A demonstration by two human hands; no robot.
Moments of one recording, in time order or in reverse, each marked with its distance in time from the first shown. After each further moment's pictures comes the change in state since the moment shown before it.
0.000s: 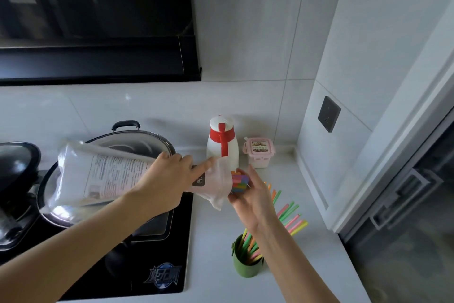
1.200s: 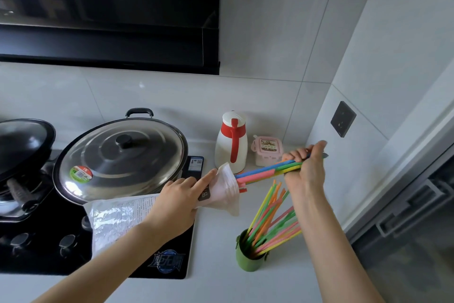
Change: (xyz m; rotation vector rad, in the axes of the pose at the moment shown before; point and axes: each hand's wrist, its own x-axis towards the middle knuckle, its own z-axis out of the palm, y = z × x) left_hand -0.048 0.038 0.043 -0.619 0.140 -0.301; right_hand 0.012 -0.073 0.016 0.187 0.252 -0.436
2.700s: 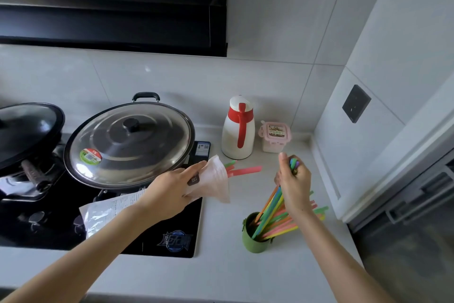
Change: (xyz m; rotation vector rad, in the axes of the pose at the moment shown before) left_hand -0.015 -0.031 0.013 -0.166 -0.036 -0.110; right_hand -0.014 0.046 -0.070 -0.880 -0.250 -0.286
